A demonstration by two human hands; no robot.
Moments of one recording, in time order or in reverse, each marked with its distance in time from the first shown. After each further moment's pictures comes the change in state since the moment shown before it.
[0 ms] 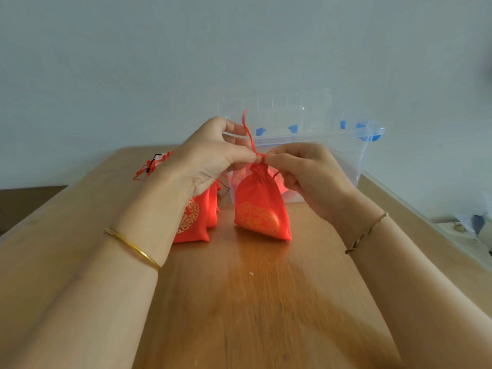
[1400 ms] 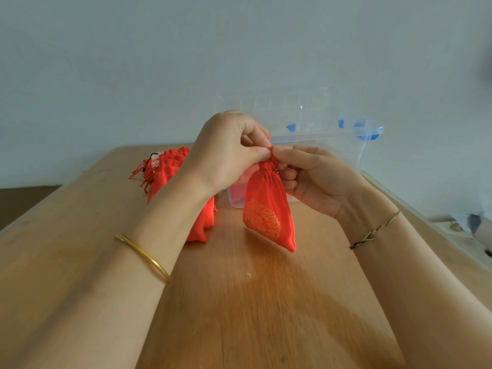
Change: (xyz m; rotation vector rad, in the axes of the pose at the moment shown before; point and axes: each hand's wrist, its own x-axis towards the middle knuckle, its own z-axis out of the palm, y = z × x) left_hand -0.003 0.000 0.013 0.507 0.065 0.422; right_hand 0.002 0.001 -0.011 0.431 -0.153 0.216
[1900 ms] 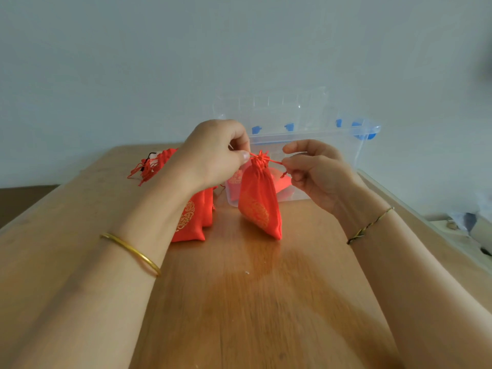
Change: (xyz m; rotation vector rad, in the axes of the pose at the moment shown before) left_hand -0.001 -0.005 -0.014 0.294 -0.120 -0.060; right_hand 0.007 0.004 -0.011 -0.137 0.292 -0.088
